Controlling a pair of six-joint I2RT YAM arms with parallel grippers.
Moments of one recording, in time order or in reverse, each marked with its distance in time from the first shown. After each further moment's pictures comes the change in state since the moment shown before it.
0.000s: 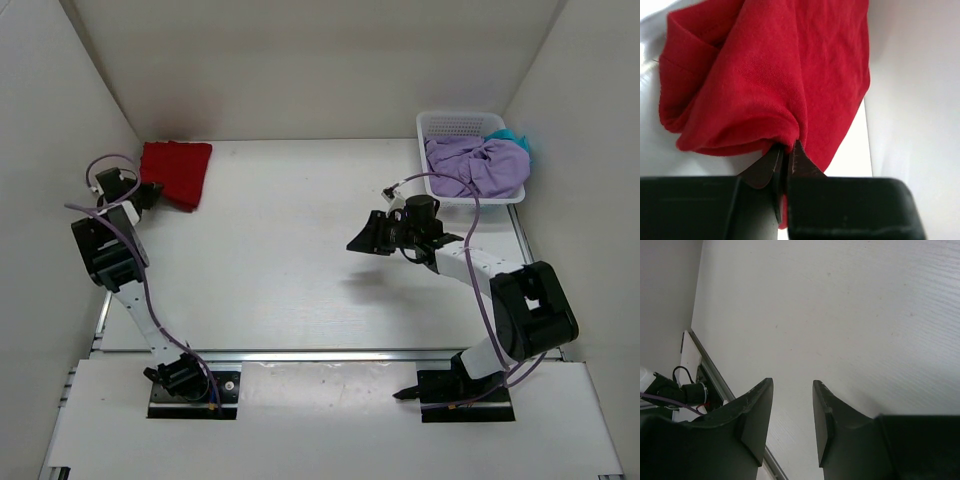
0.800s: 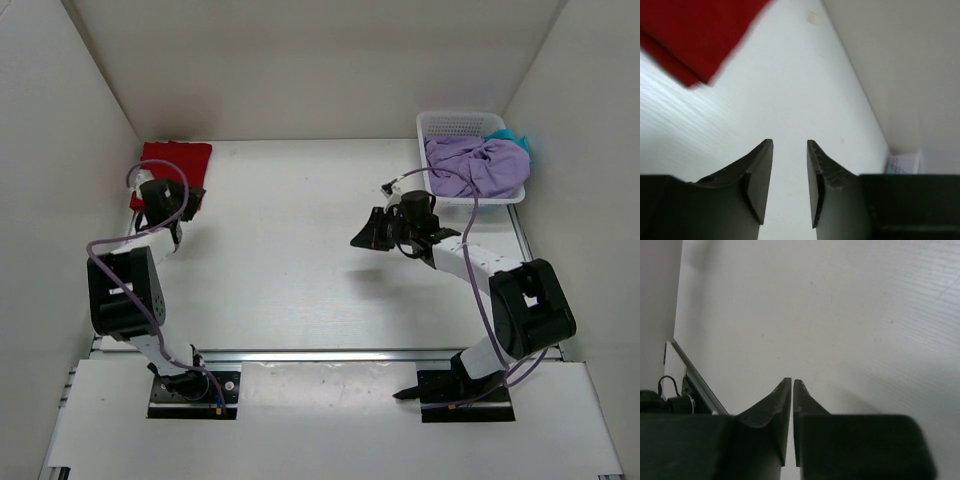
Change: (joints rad) left arm -0.223 -0.500 -0.534 0.145 -0.138 0.037; right arm 0.018 0.016 0.037 -0.054 0.085 -0.014
